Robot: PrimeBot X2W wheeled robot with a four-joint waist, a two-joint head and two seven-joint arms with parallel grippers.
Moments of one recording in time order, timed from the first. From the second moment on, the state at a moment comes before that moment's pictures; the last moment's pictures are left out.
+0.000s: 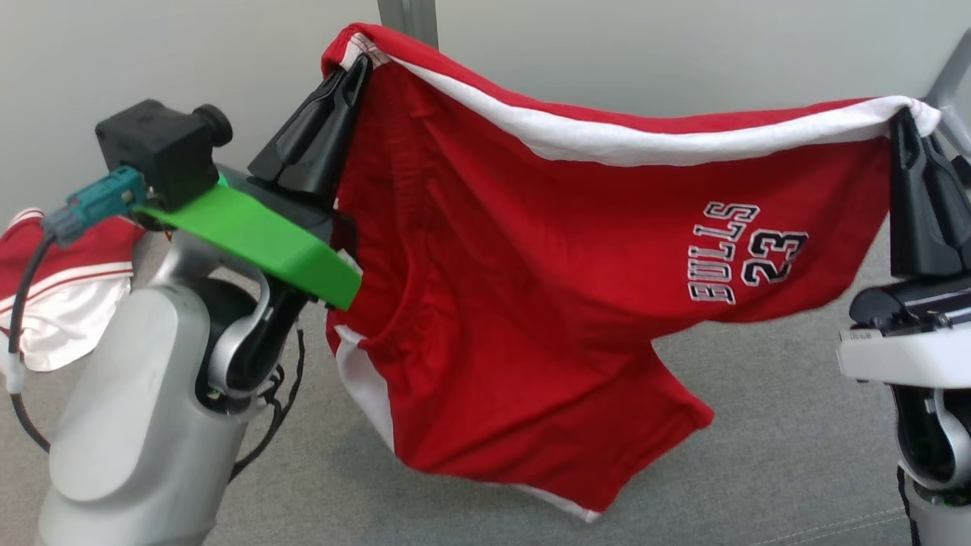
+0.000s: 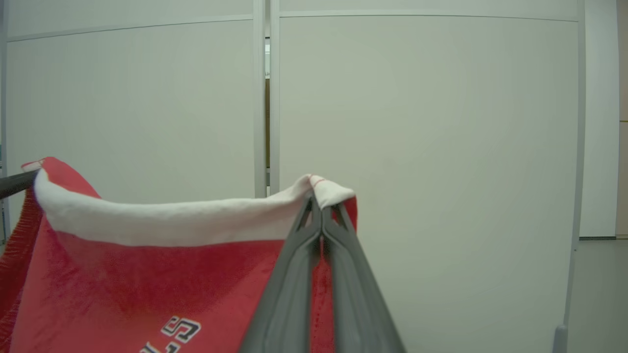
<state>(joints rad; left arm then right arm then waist) -0.59 0.26 -0.37 -0.10 -0.64 -0.07 0.17 -0.16 -0.16 -0.07 -0.47 0.24 0.13 0.07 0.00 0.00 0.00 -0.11</state>
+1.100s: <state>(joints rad) -0.90 0.30 -0.42 0.46 -0.66 -0.13 -0.23 -0.68 -0.05 0.12 0.23 0.24 0.13 -0.26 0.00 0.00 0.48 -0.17</state>
